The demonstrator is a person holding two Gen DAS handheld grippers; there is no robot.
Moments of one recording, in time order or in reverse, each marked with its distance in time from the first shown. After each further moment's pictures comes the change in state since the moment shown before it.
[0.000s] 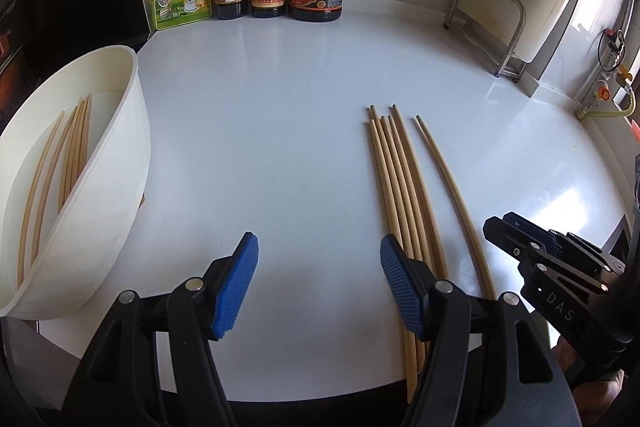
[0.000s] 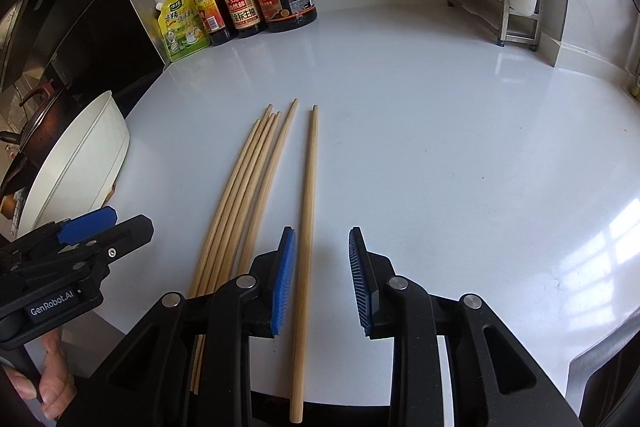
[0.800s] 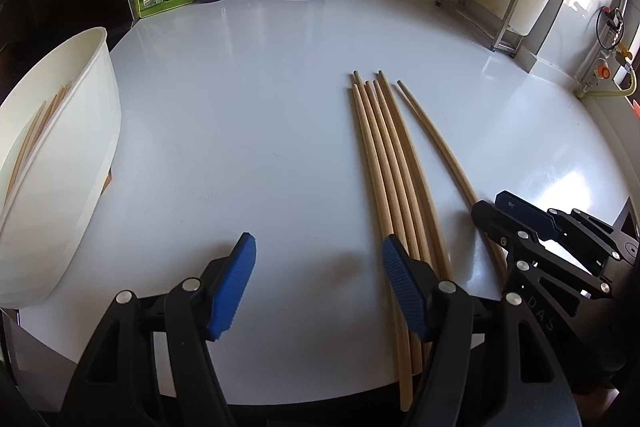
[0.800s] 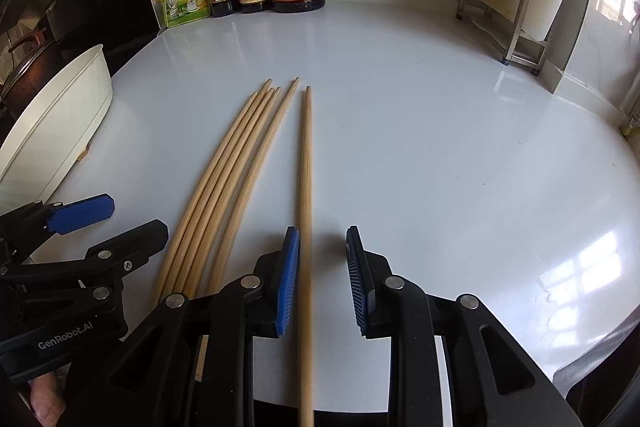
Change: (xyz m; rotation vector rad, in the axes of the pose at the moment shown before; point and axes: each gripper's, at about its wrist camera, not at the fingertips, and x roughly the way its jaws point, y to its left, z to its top) left arm 0.023 -0.019 -0.014 0.032 0.039 -0.009; right arm 0.014 0.016 -0.009 -0.124 0.019 -0.123
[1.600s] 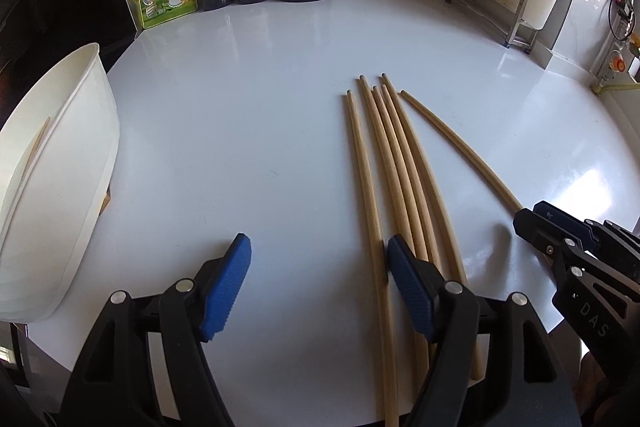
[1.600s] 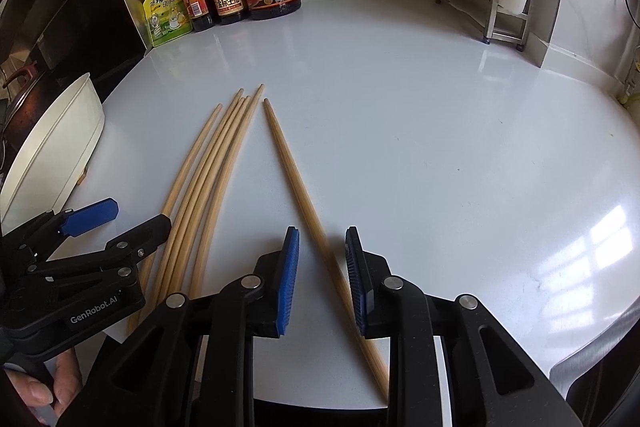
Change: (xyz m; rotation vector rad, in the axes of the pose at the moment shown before) left arm 0.013 -0.008 0.010 0.017 -0.013 0.072; right arm -0.003 -0.027 0.000 0.093 0.002 0.037
